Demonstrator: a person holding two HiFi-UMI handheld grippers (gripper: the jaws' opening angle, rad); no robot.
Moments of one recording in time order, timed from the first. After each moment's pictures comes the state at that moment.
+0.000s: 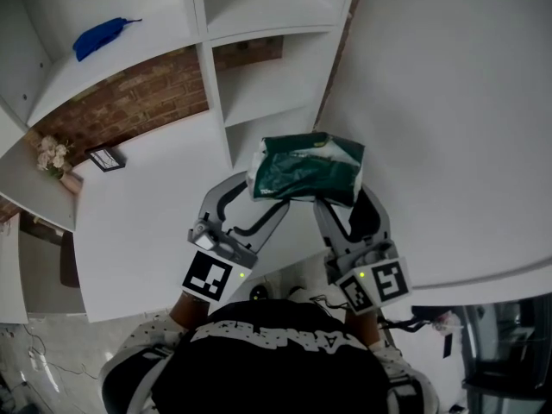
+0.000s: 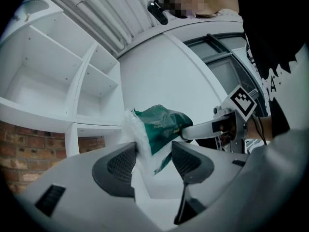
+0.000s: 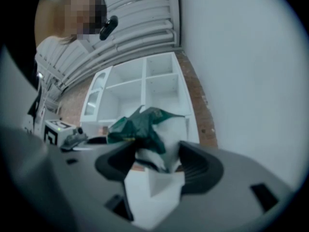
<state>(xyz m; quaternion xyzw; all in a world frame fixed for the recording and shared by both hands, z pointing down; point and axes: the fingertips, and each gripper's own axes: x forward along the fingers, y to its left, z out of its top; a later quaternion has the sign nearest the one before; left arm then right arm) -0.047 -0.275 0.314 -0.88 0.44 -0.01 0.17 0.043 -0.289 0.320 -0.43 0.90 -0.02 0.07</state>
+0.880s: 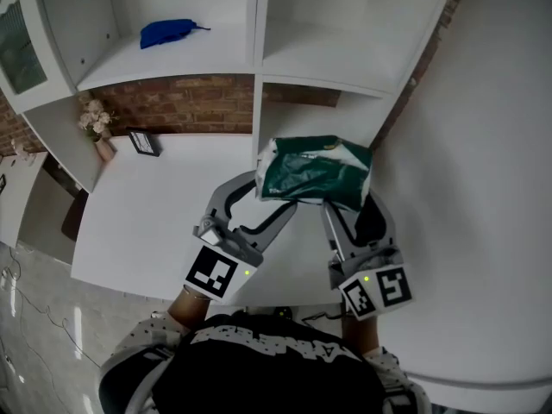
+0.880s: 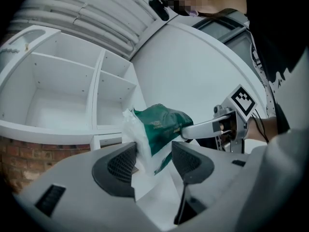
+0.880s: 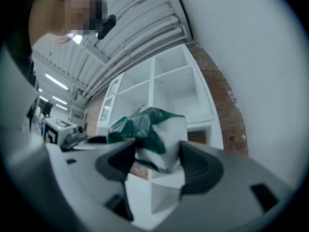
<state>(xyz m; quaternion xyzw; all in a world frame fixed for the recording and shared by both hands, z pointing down) -0.069 -0.335 0.279 -0.80 0.57 -0.02 0.19 0.014 -0.374 0.282 -0.28 0.96 0.02 0.08</state>
